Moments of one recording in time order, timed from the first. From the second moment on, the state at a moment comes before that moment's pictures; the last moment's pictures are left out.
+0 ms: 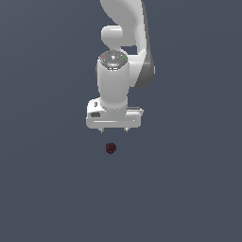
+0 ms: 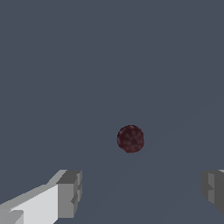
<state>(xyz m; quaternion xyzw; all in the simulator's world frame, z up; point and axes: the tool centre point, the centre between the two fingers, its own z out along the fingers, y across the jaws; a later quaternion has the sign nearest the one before) 0.018 -0.028 0.185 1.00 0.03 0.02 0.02</state>
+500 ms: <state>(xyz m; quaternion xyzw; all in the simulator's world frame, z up) 0.019 -0.044 0.117 1.00 0.05 0.01 0.01</state>
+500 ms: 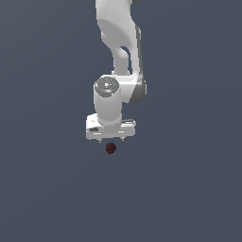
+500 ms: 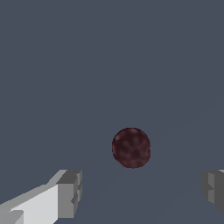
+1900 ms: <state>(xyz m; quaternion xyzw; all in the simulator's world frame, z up) 0.016 -0.052 0.029 1.00 0.07 0.00 0.00</state>
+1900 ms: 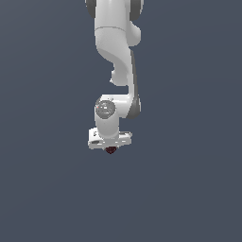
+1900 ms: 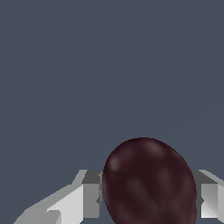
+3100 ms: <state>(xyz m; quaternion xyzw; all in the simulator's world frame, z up) 0.020 -0.003 0.076 1.00 0.07 0.00 0.00</state>
